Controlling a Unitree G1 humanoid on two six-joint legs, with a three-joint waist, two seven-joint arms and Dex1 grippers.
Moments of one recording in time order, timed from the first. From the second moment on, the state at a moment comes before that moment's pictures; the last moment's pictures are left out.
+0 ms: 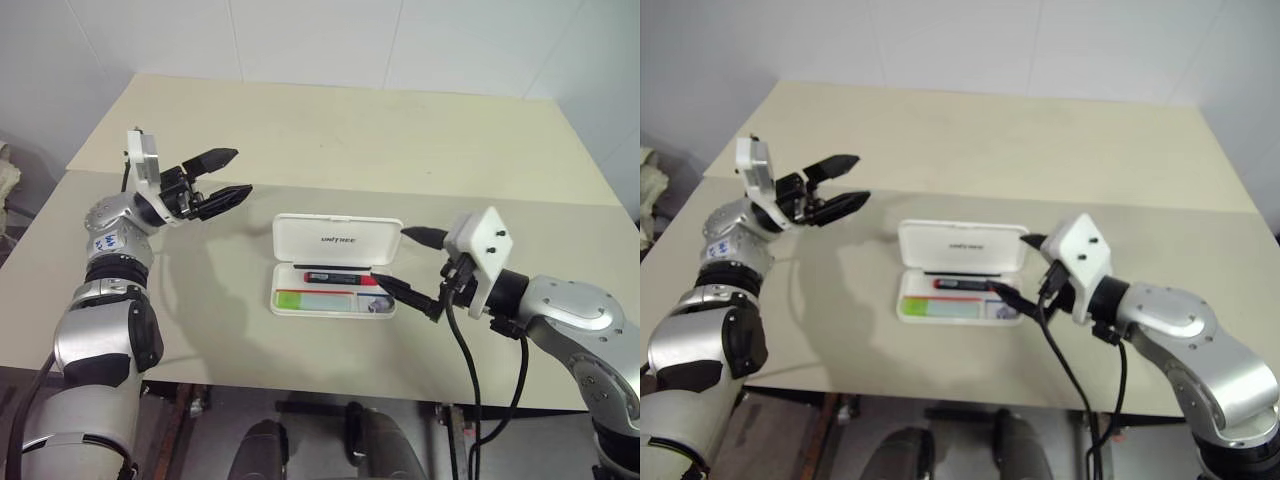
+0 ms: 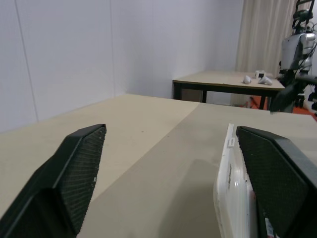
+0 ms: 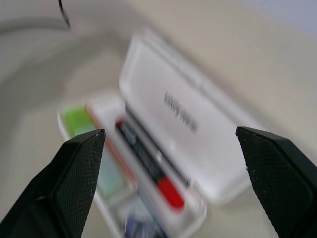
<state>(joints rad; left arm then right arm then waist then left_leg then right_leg) -1.10 0.54 0.28 1.23 -0.40 -0.19 -1.48 -0.24 -0.69 -0.13 -0.77 0.61 0.76 0.54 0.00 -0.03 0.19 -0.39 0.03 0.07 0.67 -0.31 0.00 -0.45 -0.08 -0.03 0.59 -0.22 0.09</state>
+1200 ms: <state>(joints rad) -1.15 0.41 0.20 1.33 -0.13 -0.03 -1.37 -0.02 -0.71 -0.28 -0.80 0.68 0.51 0.64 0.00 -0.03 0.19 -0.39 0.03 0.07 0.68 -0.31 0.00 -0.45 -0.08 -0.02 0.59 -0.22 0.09</state>
